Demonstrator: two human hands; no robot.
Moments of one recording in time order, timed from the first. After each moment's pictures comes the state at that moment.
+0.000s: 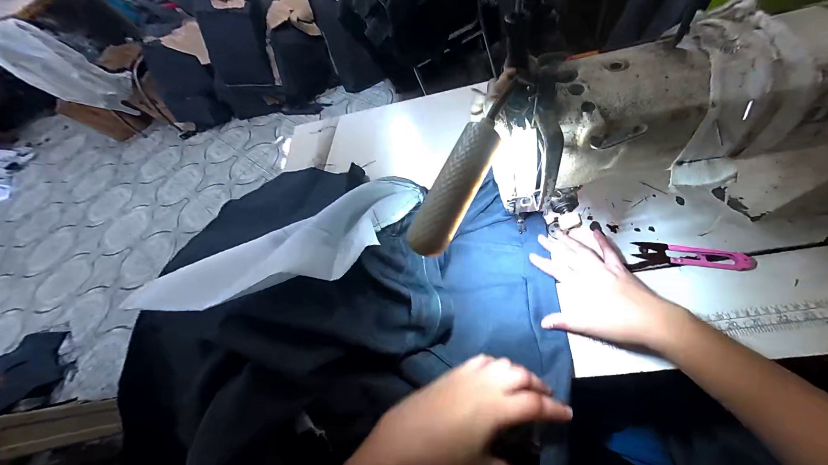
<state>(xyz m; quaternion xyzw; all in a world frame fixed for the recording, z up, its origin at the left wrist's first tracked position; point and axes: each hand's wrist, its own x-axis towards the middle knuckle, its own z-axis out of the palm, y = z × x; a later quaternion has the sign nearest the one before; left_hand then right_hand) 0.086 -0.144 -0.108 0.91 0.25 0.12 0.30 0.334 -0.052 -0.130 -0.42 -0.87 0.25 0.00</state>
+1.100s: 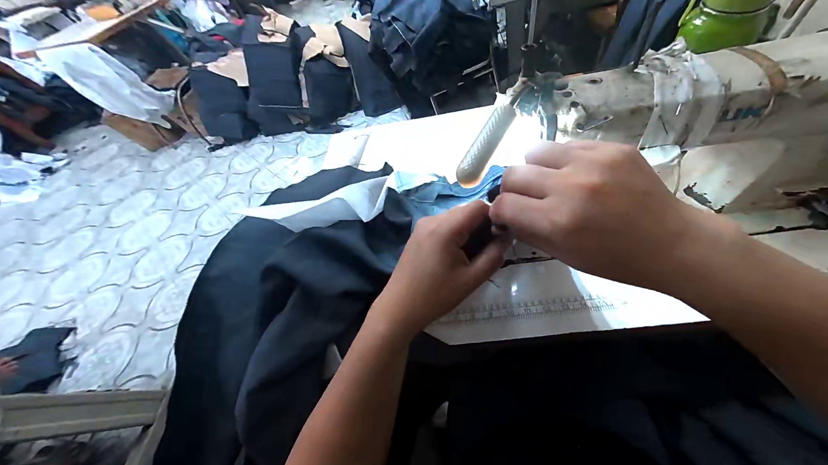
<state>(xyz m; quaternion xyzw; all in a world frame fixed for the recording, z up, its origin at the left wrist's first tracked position) 0.077 -0.118 -0.020 0.82 0.38 0.42 0.10 0.273 -0.085 0.034 -0.13 -0.91 -0.17 0.35</state>
